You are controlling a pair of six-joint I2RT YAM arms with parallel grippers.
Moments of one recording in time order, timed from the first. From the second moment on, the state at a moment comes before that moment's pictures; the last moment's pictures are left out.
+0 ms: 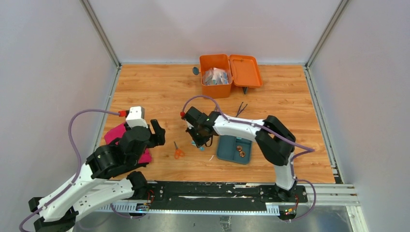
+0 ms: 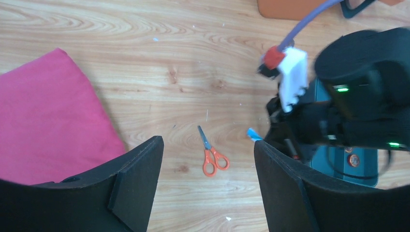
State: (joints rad) left arm -0.92 0.57 0.89 -0.91 -0.71 -0.68; right arm 1.00 1.98 1.44 -0.58 -0.09 0.25
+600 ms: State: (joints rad) left arm -0.92 0.79 0.72 -0.68 -0.46 -0.70; right arm 0.69 1.35 0.89 -0.58 0.33 0.74
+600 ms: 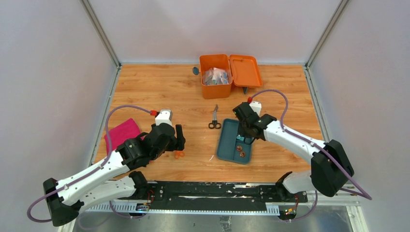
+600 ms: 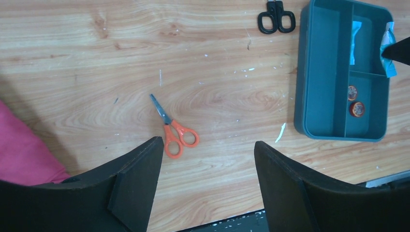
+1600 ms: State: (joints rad) left arm -0.92 0.83 0.69 -0.65 -0.43 -0.71; right arm 0.55 1.47 0.90 -0.58 0.36 0.82
